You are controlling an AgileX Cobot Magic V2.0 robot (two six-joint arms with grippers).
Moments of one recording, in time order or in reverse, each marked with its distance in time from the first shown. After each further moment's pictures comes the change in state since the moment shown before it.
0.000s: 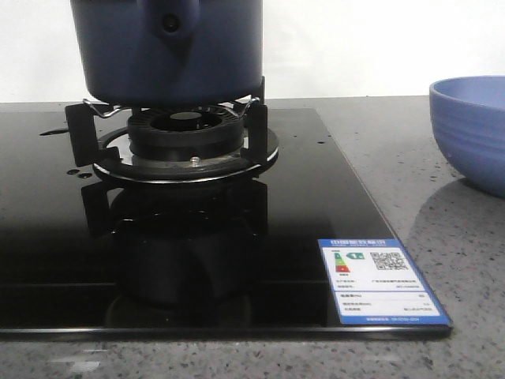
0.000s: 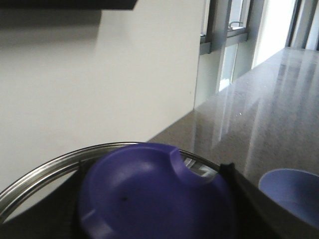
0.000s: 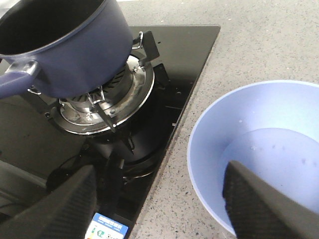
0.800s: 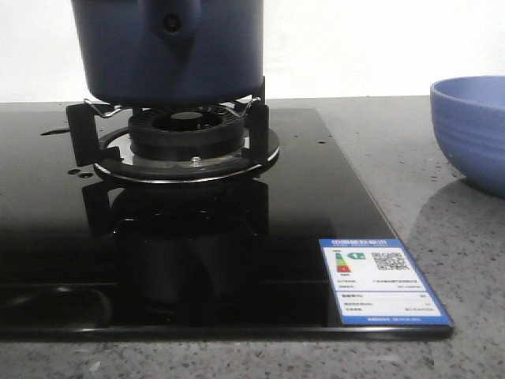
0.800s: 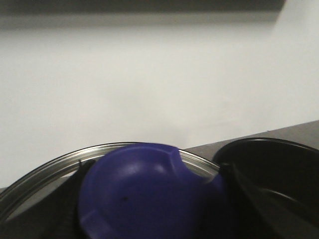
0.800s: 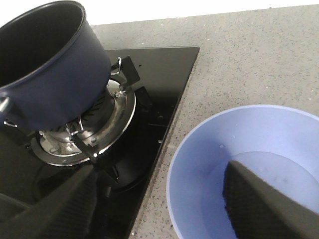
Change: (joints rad) left arm 0.233 -0.427 0.321 0.167 -0.385 -0.217; right arm 0.000 0.059 0.000 0.021 -0.130 0.000
